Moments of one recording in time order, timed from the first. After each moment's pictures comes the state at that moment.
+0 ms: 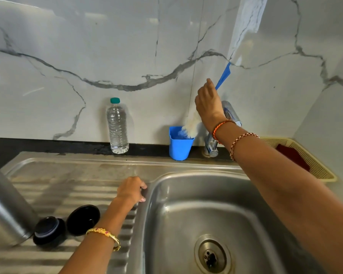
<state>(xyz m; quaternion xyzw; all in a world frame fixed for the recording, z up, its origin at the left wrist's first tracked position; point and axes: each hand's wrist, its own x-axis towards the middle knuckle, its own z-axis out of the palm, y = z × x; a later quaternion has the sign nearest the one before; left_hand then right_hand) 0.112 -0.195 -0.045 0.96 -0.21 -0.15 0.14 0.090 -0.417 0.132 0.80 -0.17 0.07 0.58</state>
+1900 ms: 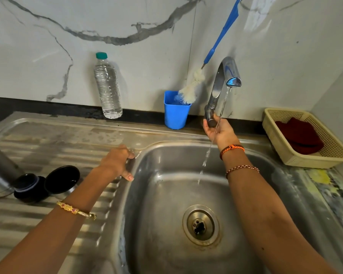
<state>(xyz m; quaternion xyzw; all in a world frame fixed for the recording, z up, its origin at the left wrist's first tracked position) 0.101 -0.190 -0.049 0.95 -0.26 -0.17 0.07 0.076 -0.493 -0.033 -0.23 0.32 -0.16 0.90</state>
